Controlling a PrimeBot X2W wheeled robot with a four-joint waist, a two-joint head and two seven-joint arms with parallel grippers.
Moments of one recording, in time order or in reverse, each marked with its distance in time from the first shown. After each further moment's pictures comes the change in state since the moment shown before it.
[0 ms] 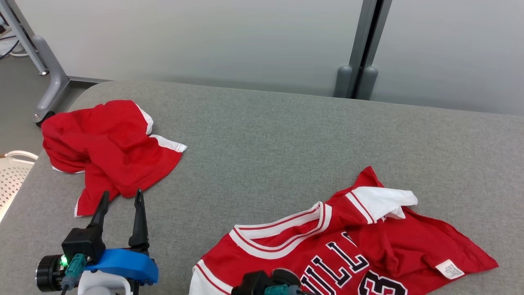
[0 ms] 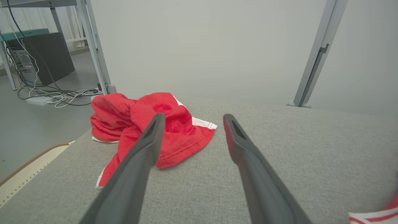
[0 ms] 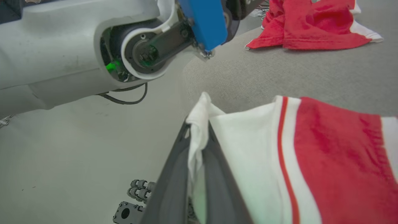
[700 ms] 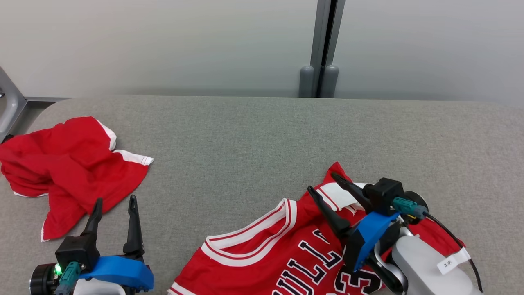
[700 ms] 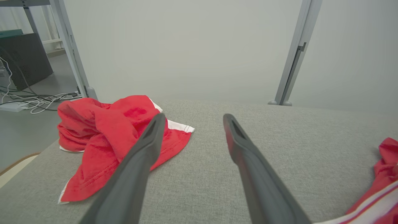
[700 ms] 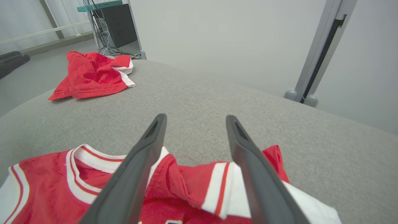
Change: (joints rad) left arm 0.041 0.015 0.011 -0.031 -0.014 0.022 0.000; right arm -0.038 -0.192 -0.542 0.160 -0.184 0.000 -0.113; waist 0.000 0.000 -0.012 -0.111
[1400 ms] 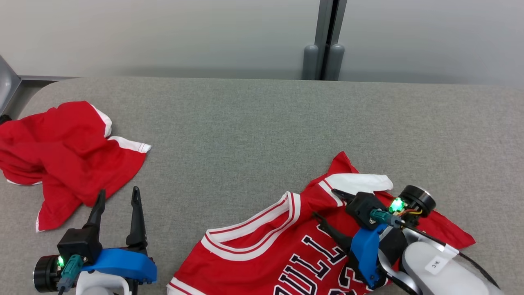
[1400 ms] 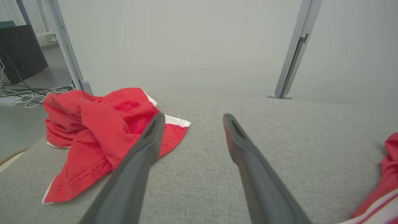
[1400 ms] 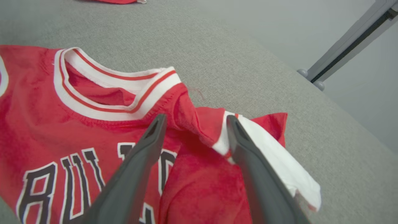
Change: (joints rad) left arm -0.028 -0.009 -0.006 -0.005 -0.001 -0.002 0.000; right arm 0.059 -0.135 0.040 -0.251 -0.244 0.000 0.306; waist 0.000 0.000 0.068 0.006
